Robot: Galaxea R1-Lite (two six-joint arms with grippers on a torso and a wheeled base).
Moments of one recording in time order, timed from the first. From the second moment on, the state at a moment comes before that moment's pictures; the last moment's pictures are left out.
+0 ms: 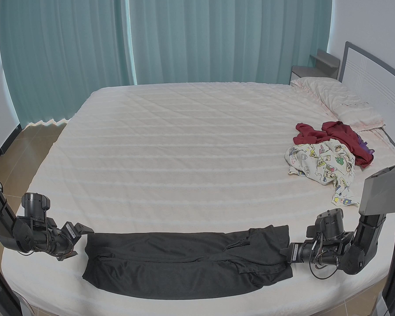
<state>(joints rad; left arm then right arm) 0.18 1.96 -0.40 -0.61 -0.29 -0.70 0.32 2.22 -0.30 -1.12 0.10 0.43</state>
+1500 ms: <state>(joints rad) 0.18 2.02 -0.35 -0.72 -0.28 -0.69 0.52 2.41 -0.96 -0.68 0.15 0.57</state>
